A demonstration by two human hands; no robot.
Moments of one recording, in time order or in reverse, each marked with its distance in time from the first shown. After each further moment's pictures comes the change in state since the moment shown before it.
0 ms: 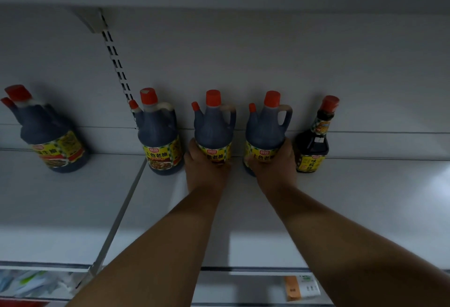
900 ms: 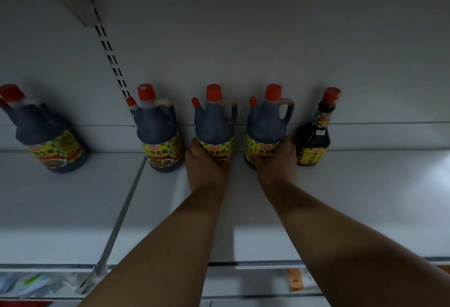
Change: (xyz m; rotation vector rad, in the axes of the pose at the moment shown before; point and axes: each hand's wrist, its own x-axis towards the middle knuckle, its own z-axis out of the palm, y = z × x) left_hand -0.006 0.004 -0.002 0.058 -0.001 -0.003; right_hand -0.002 0.002 0.010 -0.121 0.036 0.071
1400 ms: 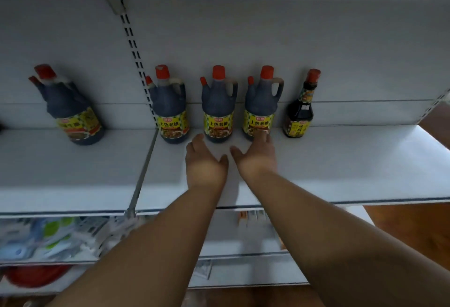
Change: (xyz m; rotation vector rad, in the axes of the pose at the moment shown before) left_hand -0.078 -0.012 -0.064 0.084 -0.075 0.112; right_hand -0.097 -0.043 -0.025 -0.149 -0.181 0.001
